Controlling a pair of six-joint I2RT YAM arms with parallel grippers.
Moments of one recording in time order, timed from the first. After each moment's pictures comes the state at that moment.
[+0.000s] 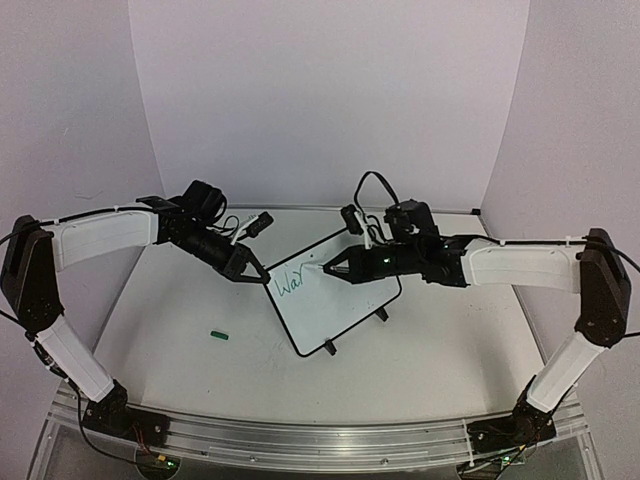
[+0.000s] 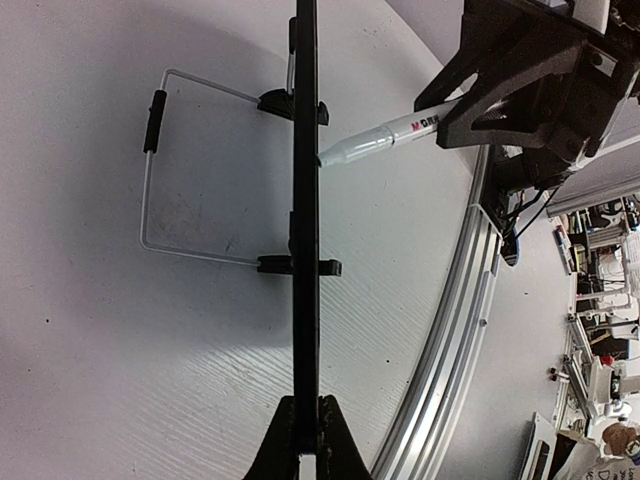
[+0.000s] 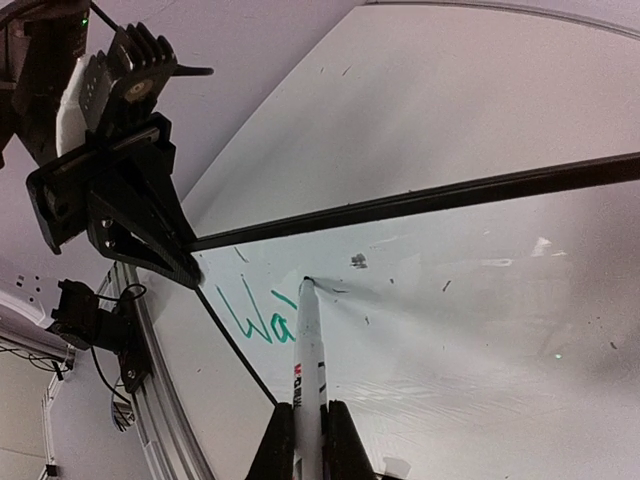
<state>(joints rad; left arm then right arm) -0.55 1.59 1.22 -0.60 0.76 0.05 0.77 1.65 1.11 0.04 -0.40 0.44</state>
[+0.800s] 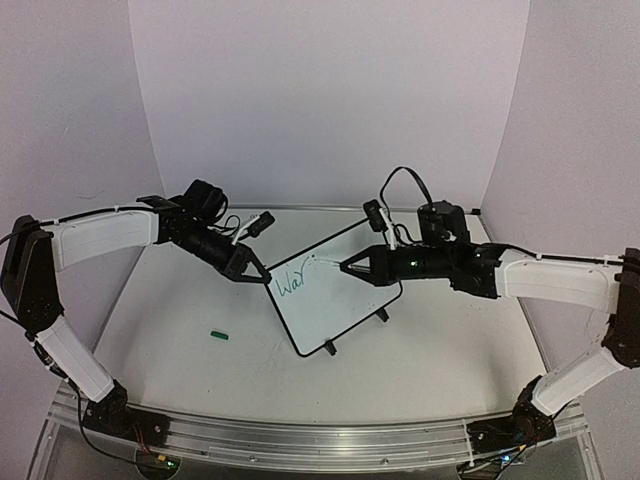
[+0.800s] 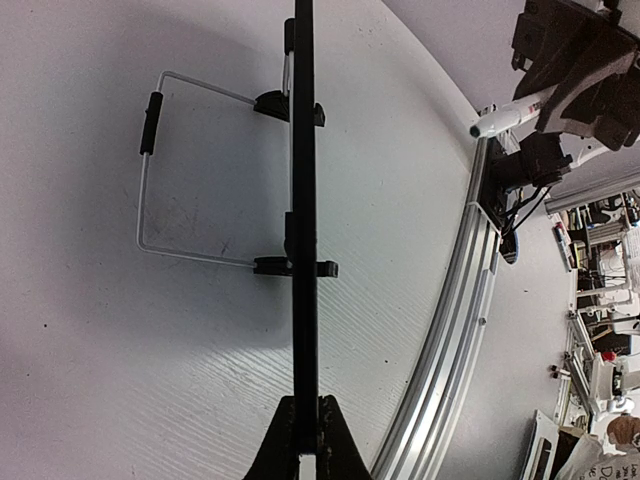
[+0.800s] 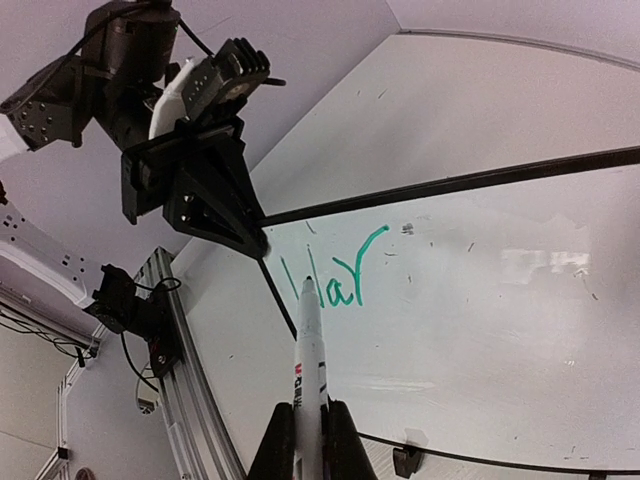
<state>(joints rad) -0.56 1.59 1.22 -0.60 0.76 0.05 0.76 1.45 0.96 0.09 -0.45 0.44</state>
